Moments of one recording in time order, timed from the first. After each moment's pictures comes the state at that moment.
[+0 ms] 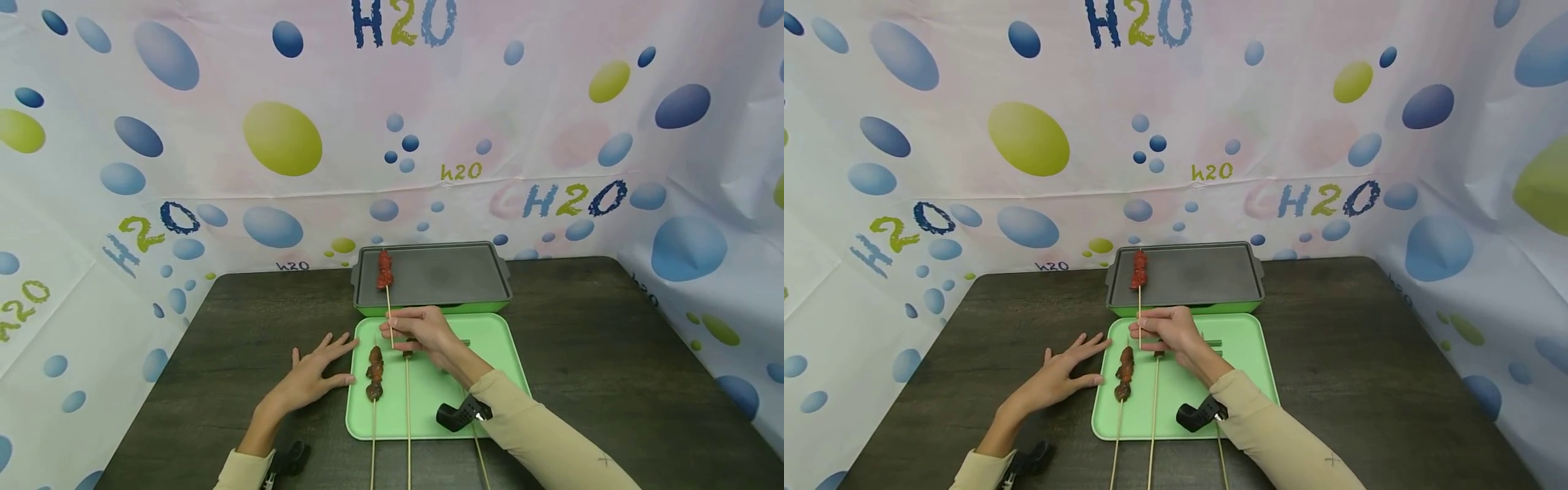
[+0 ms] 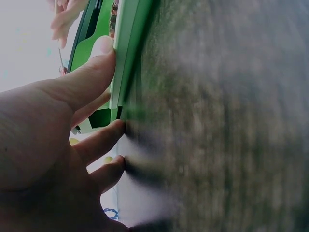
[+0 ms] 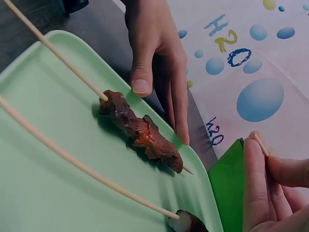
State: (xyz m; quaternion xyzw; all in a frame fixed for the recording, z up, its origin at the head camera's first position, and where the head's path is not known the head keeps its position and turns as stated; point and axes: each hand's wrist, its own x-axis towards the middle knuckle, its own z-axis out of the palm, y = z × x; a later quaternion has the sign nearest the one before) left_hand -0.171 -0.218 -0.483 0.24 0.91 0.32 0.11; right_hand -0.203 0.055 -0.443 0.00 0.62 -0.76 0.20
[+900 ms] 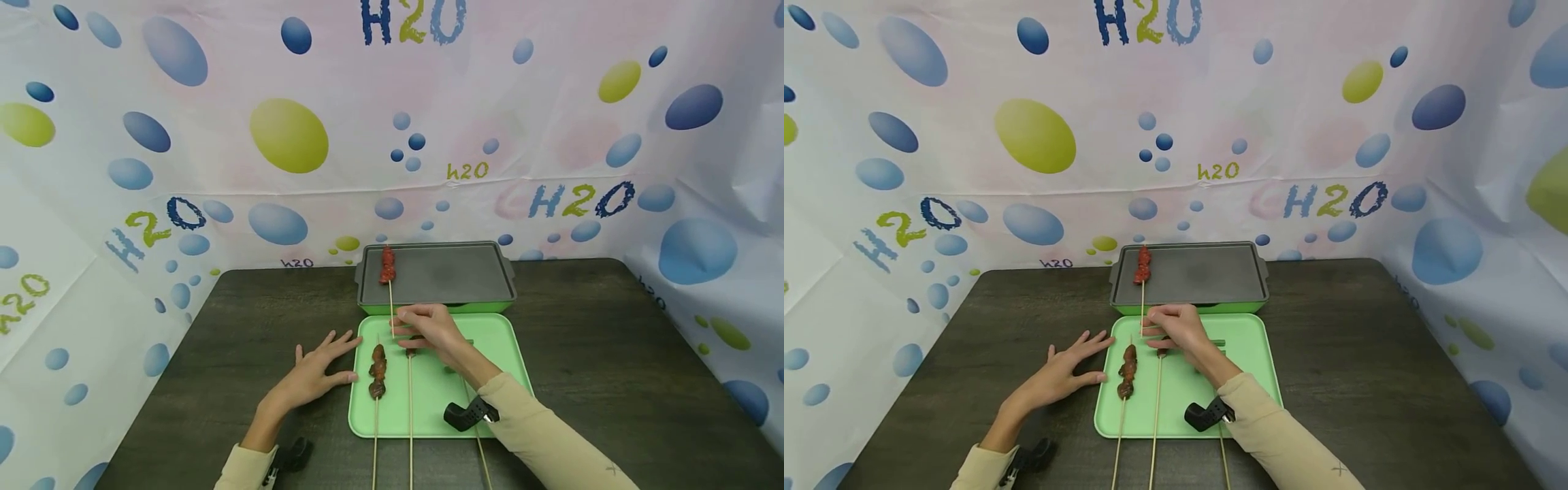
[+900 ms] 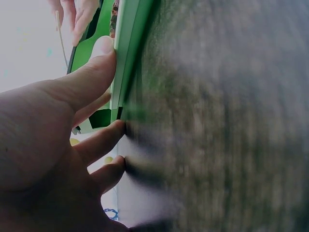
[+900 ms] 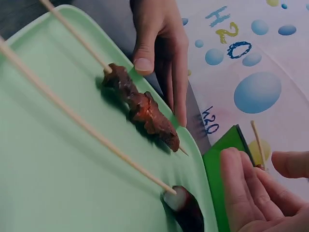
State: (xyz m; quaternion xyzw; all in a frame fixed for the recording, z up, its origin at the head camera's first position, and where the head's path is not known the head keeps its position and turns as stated) left_hand -0.171 -0.219 -0.483 0.24 0.91 0.32 0.11; right_hand -0.204 0.061 -0.444 -0.03 0.65 -0.74 0.17
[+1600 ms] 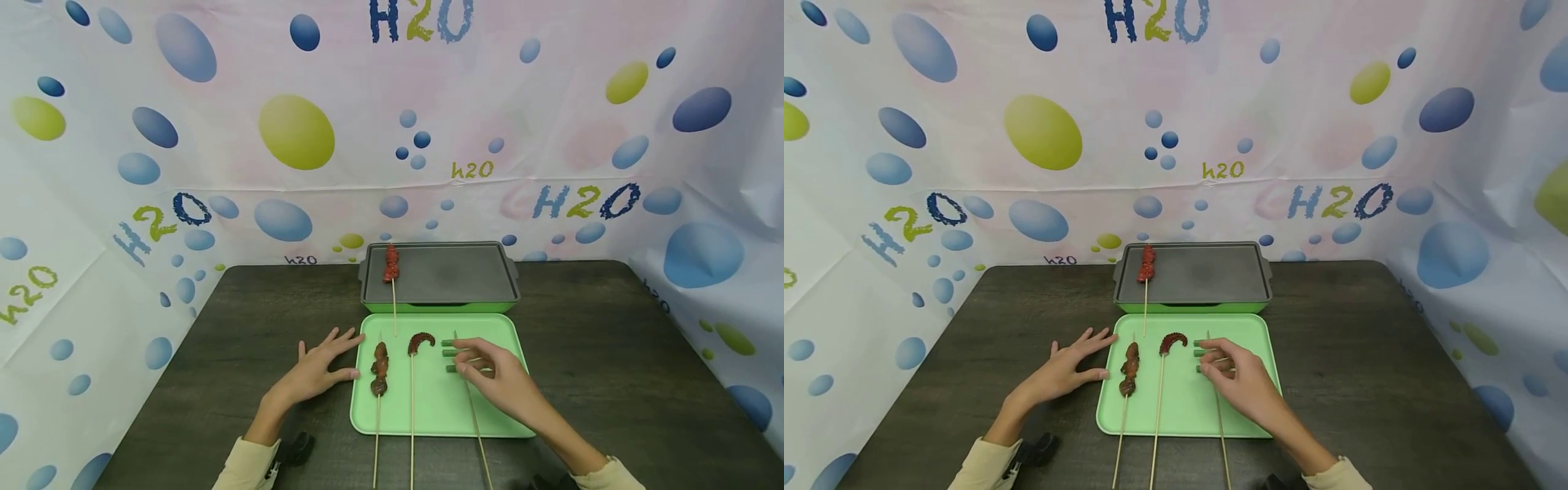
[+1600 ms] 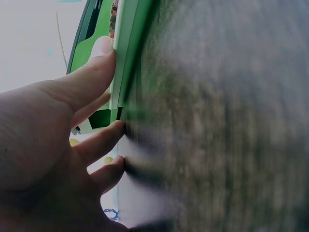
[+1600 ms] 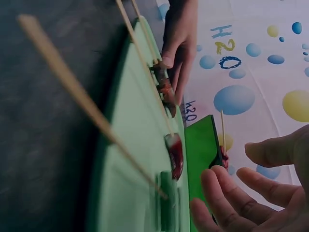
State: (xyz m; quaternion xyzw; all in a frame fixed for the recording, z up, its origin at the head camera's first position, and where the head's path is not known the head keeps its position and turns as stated) left_hand -0.170 -0.219 -0.482 0.24 0.91 0.32 0.11; right_hand -0.114 0.142 -0.442 -0.13 0.84 -0.52 0.04
